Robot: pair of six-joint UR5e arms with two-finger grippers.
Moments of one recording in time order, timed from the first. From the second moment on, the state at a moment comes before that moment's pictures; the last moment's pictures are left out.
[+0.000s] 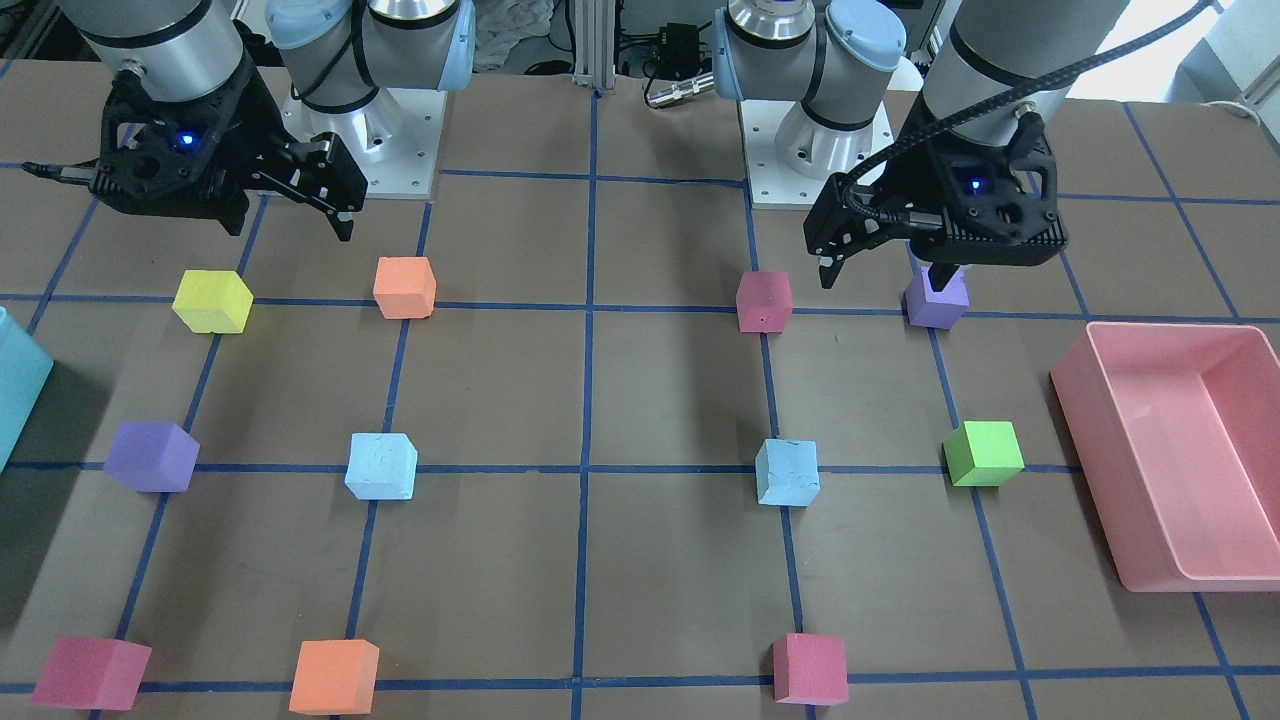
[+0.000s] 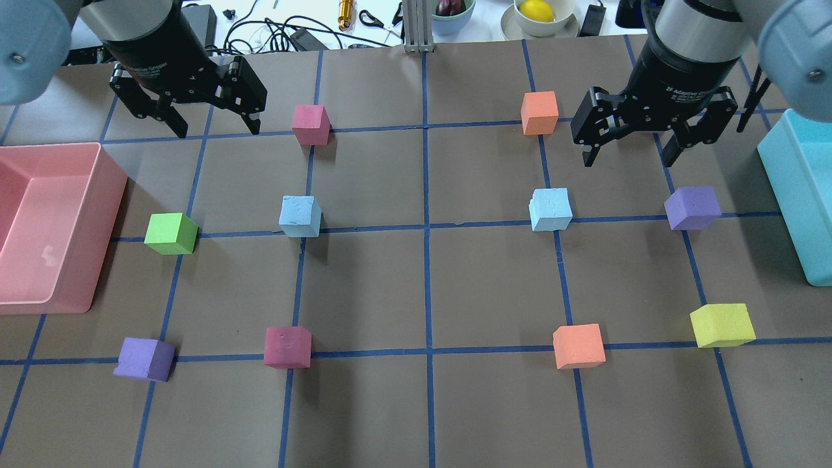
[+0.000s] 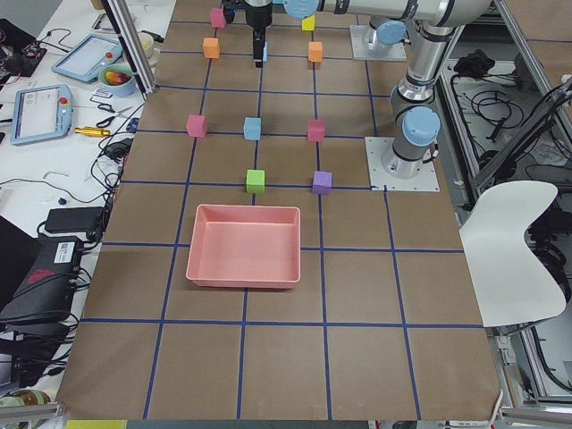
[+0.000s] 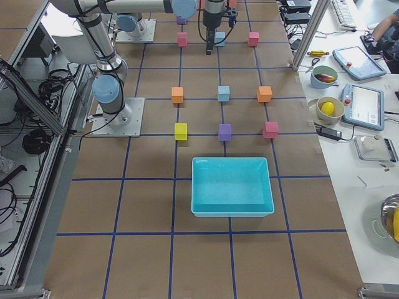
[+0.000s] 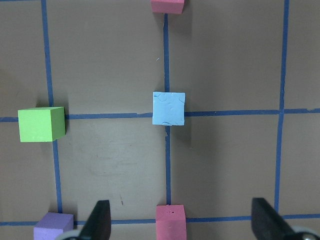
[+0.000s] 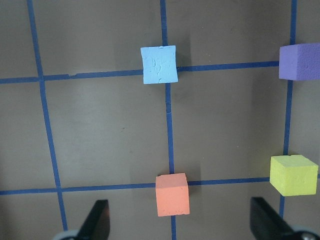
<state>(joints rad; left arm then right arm) -1.57 -1.64 -1.45 -1.60 1.56 0.01 1.55 -1.60 1.57 -1.49 -1.56 0.03</state>
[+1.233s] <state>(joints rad) -1.59 -1.80 -1.54 -1.41 1.56 0.00 1.55 -1.55 1.58 -1.49 -1.57 0.04</state>
